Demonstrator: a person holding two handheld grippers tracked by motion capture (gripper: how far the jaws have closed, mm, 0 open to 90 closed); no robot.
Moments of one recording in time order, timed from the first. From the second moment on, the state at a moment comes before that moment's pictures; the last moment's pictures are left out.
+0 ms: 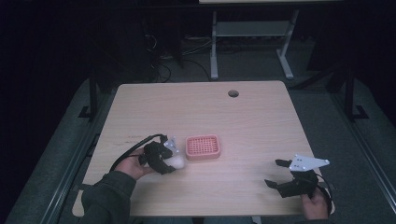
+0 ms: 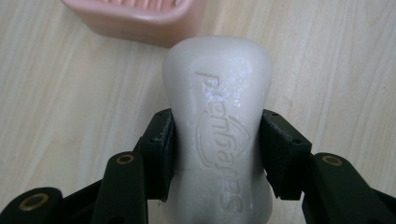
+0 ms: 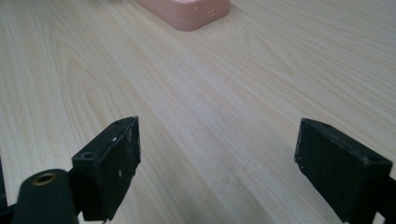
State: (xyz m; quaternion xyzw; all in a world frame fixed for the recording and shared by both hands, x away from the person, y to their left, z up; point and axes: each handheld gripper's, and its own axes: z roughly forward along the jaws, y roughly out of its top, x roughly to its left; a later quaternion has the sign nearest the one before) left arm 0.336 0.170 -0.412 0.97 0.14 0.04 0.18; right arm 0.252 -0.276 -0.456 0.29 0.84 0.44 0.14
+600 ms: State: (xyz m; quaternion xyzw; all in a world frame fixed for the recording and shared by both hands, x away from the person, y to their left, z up) left arm 0.357 0.148 -0.393 0.97 0.12 0.05 0.19; right arm 0.253 -0.276 -0.457 0.29 0.84 0.44 0.14
